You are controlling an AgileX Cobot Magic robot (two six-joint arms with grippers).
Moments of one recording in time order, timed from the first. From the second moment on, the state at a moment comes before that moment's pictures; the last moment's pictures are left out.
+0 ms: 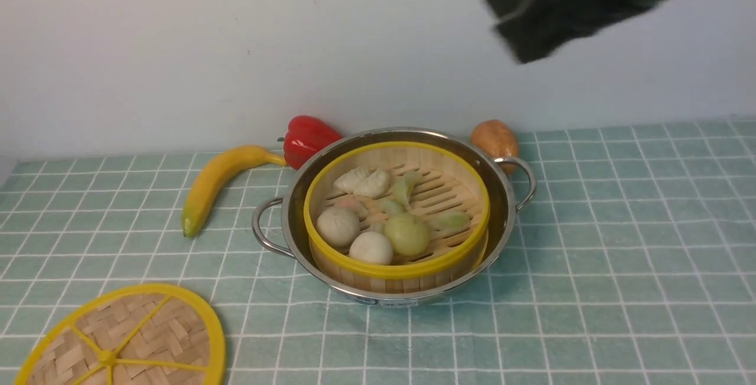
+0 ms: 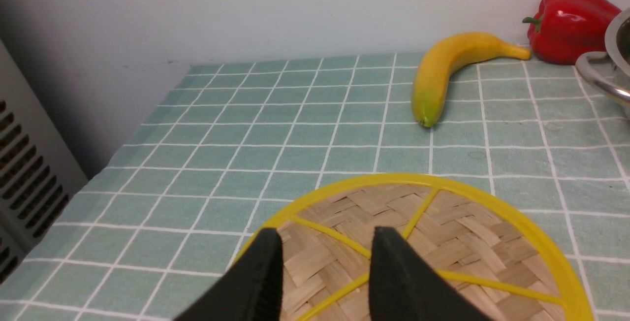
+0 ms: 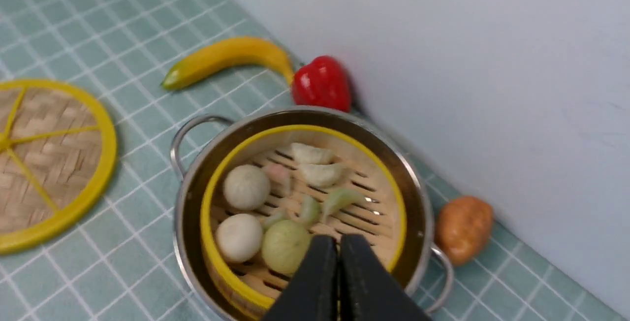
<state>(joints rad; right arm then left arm) 0.70 1.22 -1.53 -0.15 1.03 0.09 0.24 0.00 0.01 -0.04 0.34 0.17</state>
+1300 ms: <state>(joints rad) 0.08 0.00 0.01 -0.21 0.34 0.33 0.24 0.00 0.01 -0.04 0.34 0.17</state>
